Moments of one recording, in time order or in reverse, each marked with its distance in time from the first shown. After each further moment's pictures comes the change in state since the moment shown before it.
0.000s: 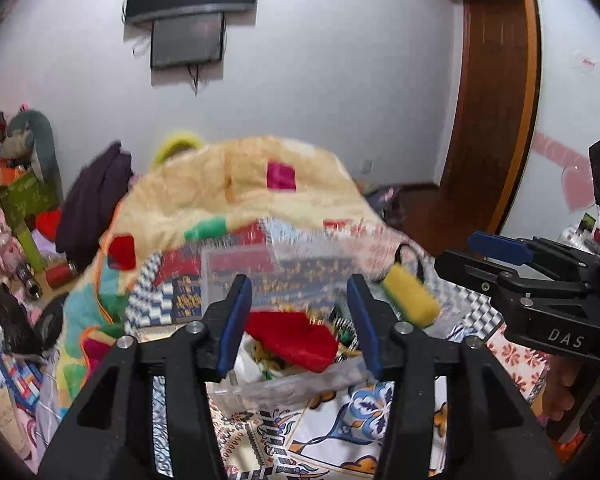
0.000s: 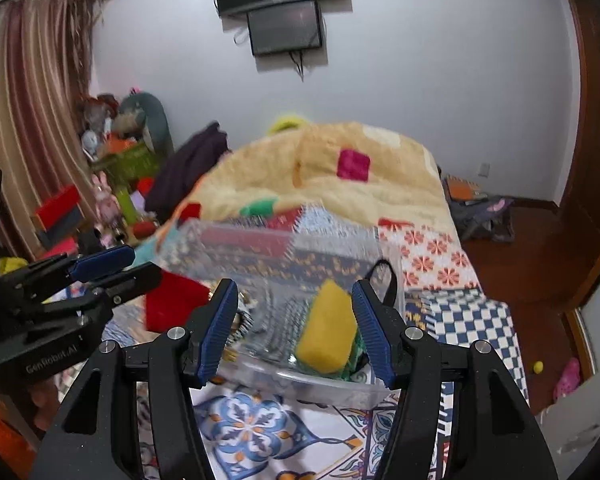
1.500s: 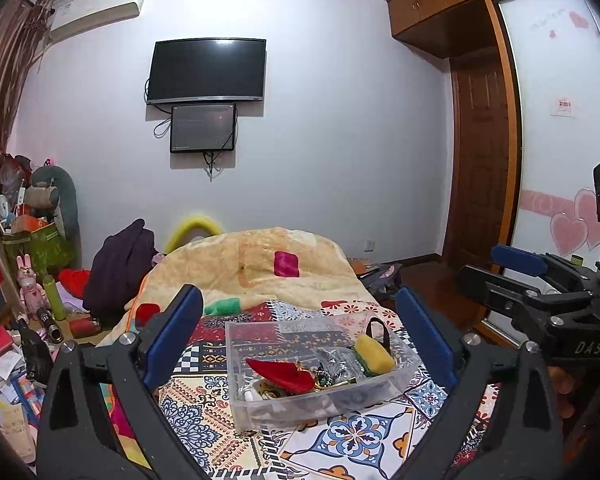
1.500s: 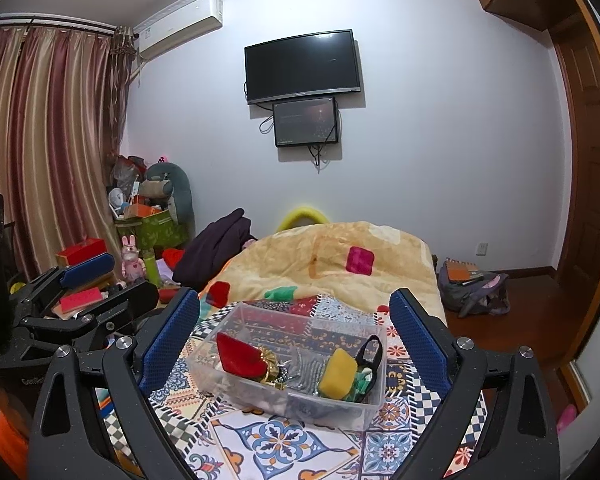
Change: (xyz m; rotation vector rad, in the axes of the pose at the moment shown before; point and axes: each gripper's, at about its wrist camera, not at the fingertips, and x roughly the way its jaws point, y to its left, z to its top) left arm -0.111 -0.019 0.011 0.005 -0.292 0.038; right arm -0.093 0.025 0.008 -0.051 -0.276 0.023
